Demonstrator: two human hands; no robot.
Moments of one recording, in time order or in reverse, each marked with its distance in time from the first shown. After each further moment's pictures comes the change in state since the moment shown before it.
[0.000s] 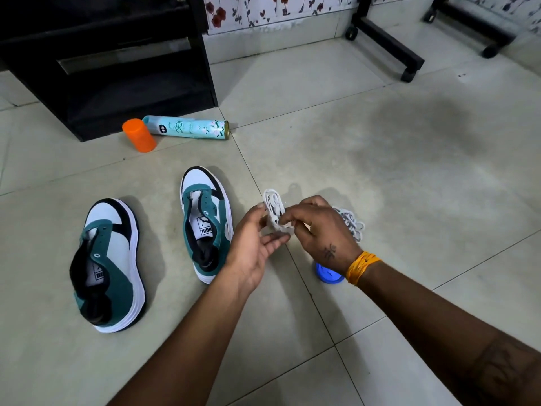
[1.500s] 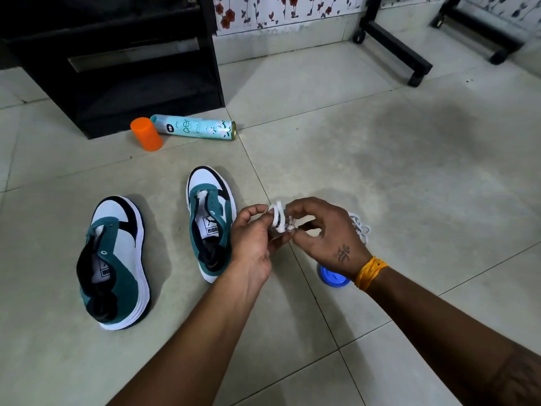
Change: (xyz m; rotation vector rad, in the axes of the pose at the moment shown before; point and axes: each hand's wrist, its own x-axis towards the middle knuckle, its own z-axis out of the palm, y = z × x) left_hand 0.007 0.005 0.002 -0.023 0.194 0.046; right_hand 0.001 -0.024 -0.010 0.270 0.036 0.073
